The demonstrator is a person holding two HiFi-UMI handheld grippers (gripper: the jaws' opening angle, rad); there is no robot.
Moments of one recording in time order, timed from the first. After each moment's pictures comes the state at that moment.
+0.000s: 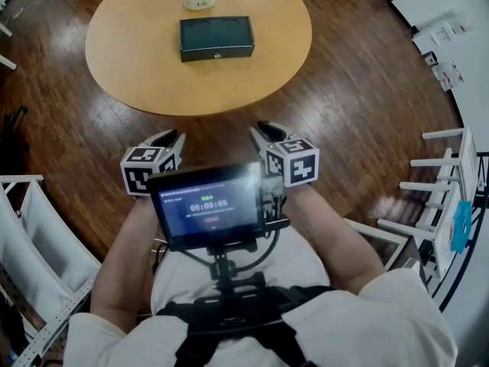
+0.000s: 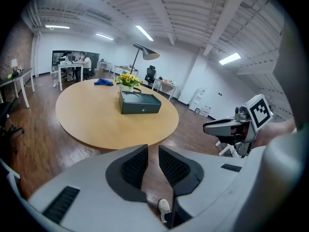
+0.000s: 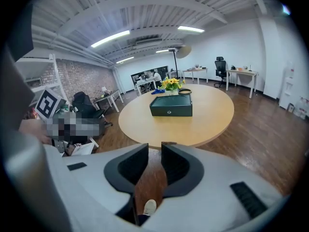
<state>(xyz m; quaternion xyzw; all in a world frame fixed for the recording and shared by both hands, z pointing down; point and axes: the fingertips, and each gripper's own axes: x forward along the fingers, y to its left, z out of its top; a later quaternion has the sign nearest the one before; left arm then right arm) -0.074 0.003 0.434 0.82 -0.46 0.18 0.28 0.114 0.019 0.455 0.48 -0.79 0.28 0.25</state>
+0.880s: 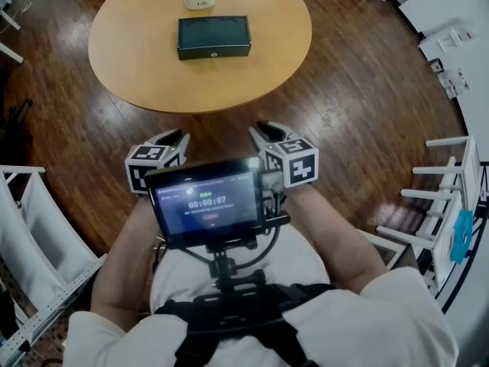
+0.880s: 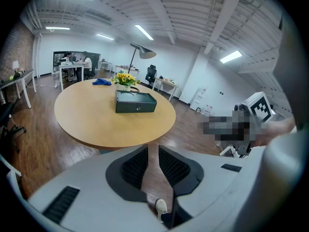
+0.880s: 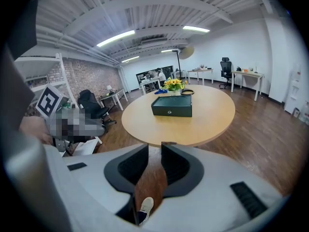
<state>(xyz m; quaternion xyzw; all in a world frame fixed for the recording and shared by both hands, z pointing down) -0.068 0.010 0.433 0.82 -0.47 0.19 0.28 0.105 0.019 0.451 0.46 -0.80 0.27 0.26</state>
